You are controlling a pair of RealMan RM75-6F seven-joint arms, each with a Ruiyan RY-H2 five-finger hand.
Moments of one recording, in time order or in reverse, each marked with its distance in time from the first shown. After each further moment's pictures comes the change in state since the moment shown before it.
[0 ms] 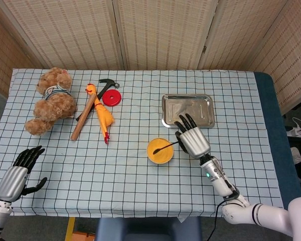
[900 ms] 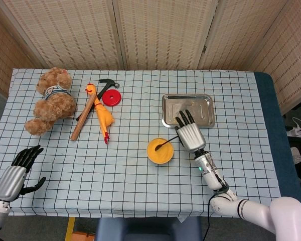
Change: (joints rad) left arm 0.000 0.009 -0.002 0.006 0.001 0.006 -0.025; right arm 0.037 -0.162 0.082 0.226 0.057 -0.063 -0.065
